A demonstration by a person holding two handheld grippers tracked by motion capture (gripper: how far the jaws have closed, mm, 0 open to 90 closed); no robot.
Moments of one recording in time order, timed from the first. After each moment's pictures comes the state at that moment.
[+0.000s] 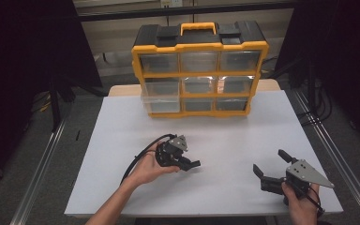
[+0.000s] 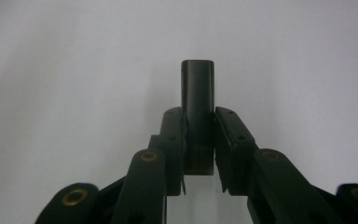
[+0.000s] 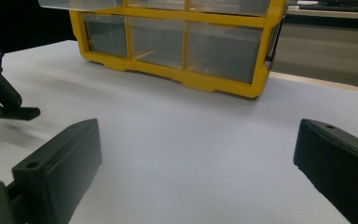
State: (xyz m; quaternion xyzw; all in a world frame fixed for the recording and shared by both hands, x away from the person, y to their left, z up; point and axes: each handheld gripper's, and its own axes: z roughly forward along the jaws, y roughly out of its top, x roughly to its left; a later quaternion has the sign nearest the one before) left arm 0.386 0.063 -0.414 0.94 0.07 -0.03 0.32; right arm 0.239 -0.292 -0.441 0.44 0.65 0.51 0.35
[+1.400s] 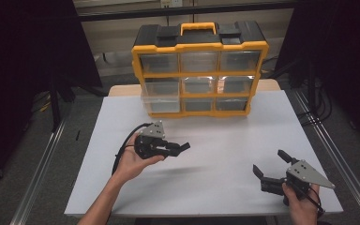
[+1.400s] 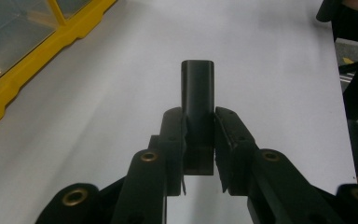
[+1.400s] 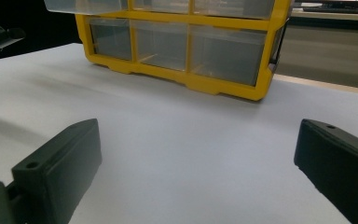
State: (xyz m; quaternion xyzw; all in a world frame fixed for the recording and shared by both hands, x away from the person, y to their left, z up) left arm 0.389 0.111 -0.372 0.89 0.11 0.02 0.43; right arm 0.237 -0.292 -0.440 0.44 0.65 0.51 0.35
